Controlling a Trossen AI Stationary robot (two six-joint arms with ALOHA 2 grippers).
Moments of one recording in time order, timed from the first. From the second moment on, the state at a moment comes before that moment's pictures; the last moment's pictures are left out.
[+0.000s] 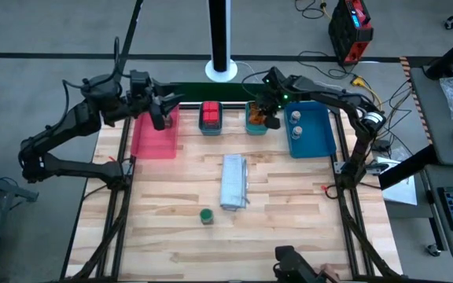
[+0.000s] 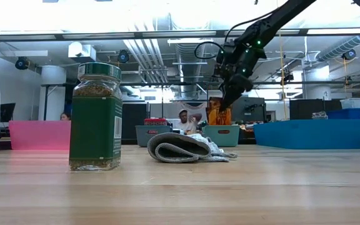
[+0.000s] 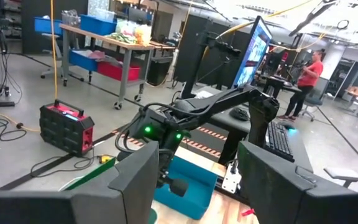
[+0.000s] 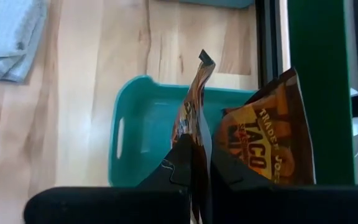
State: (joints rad) left arm 0.37 0.98 1.29 -0.32 -0.02 -0.24; right arm -0.76 1.82 1.42 -0.70 -0.31 -0.76
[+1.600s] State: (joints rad) left arm 0.37 0.99 1.29 -0.32 -0.02 -0.25; right arm -0.74 1.81 1.38 -0.66 -0.31 -0.62
